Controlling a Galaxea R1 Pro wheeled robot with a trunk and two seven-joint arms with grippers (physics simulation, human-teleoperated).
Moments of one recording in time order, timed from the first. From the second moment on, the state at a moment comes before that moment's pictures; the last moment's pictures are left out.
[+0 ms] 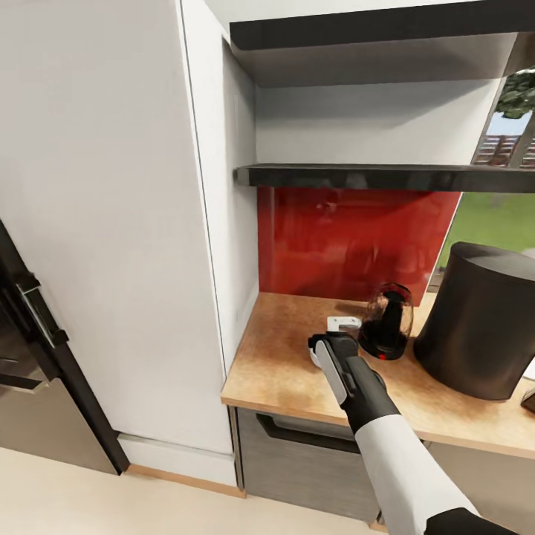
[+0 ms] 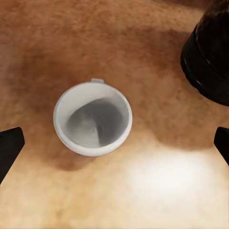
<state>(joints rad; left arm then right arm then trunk) 0.16 0.11 0.07 -0.16 -0.02 0.07 0.35 -0.79 0.17 0.13 -1.00 -0.17 0.79 -0.53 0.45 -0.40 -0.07</state>
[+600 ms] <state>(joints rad) 0.16 0.10 0.07 -0.15 -0.02 0.08 0.34 -0.79 0.17 0.13 -0.99 -0.17 0.79 -0.53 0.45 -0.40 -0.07</state>
